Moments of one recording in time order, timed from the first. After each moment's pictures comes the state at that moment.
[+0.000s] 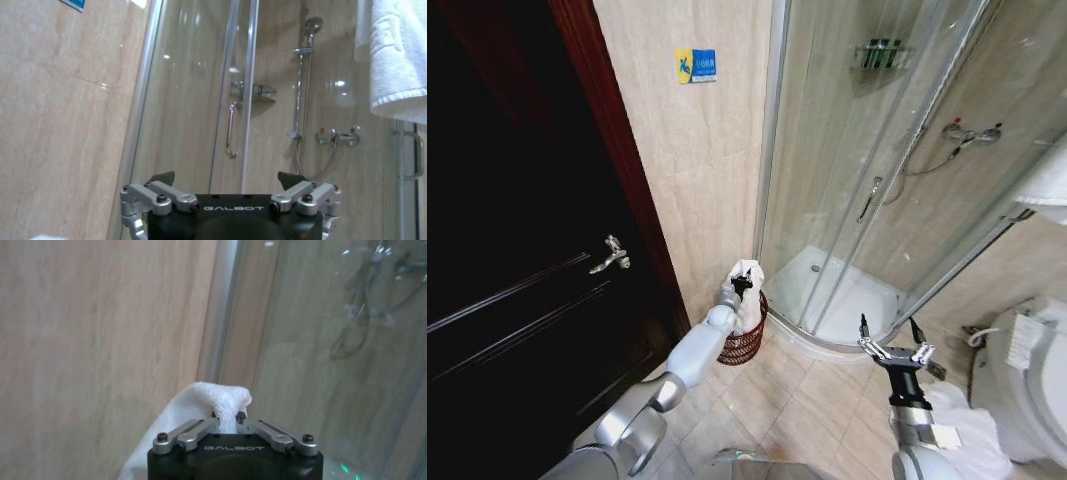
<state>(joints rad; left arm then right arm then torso) 0.55 -1.49 0.05 -0.81 -0.49 -0.23 -0.02 -1.74 1.54 0.79 2.10 0.12 0.43 -0.10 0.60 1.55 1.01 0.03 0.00</state>
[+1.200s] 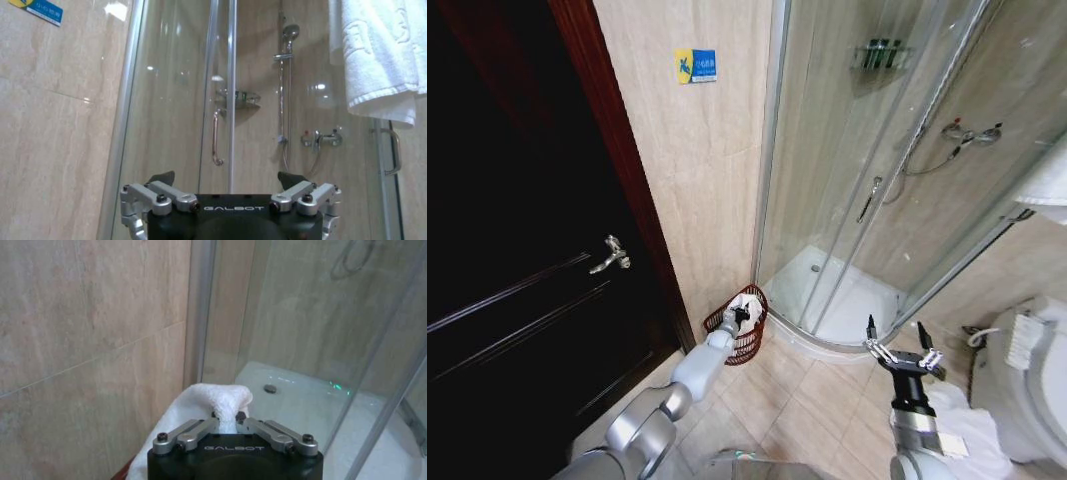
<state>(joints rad) 0.58 -1.56 0.05 -0.55 -0.40 -0.25 0.04 -1.76 1.55 0.80 2.09 0.17 0.49 -0.07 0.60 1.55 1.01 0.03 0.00</state>
